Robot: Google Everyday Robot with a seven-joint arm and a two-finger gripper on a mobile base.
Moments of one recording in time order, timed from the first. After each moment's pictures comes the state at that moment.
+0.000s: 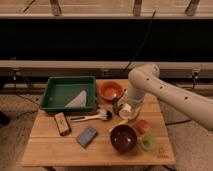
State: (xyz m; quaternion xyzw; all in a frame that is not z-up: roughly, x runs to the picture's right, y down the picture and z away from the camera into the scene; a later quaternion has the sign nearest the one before) arm 0.115 0.134 0.769 -0.29 -0.21 -0.33 0.87
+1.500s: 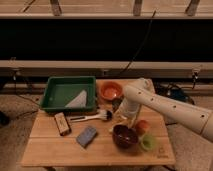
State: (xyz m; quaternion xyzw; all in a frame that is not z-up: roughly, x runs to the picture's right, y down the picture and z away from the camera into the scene) arm 0.106 0.190 0.809 -0.31 -0.23 -0.37 0.84
